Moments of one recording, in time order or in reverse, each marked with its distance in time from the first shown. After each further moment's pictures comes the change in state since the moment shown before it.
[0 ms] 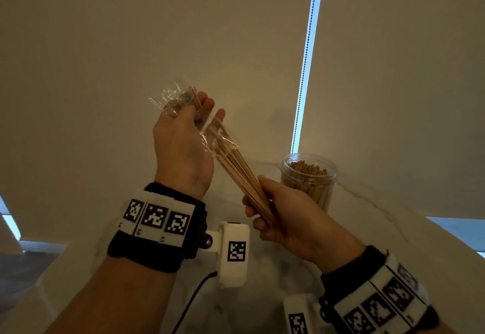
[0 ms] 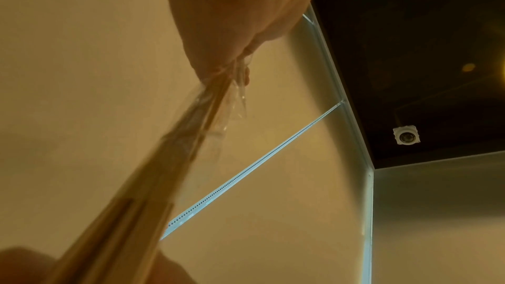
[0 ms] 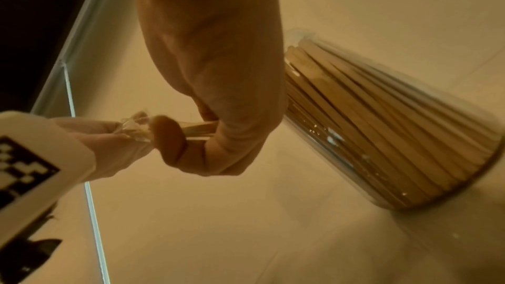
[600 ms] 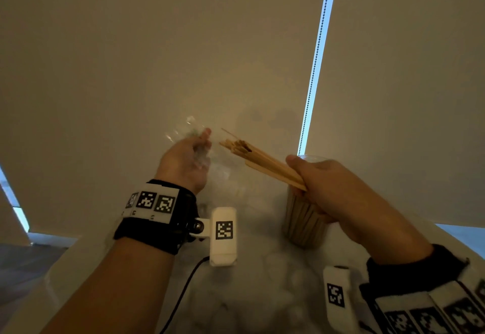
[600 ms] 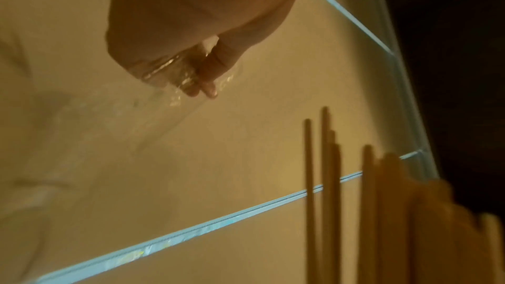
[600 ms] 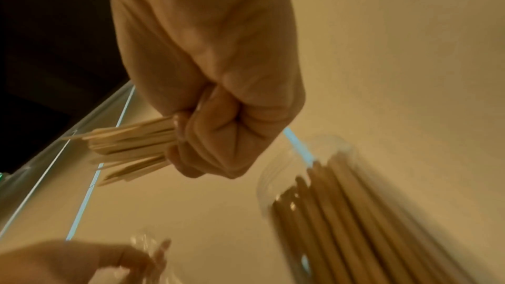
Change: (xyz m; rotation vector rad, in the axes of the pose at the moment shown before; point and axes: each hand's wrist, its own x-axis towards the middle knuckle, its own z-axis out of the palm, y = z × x) left_hand 0.050 -0.018 -0.056 0.165 0.170 -0.424; right_hand -0.020 -0.038 -0.026 -0.665 0.364 -0.319
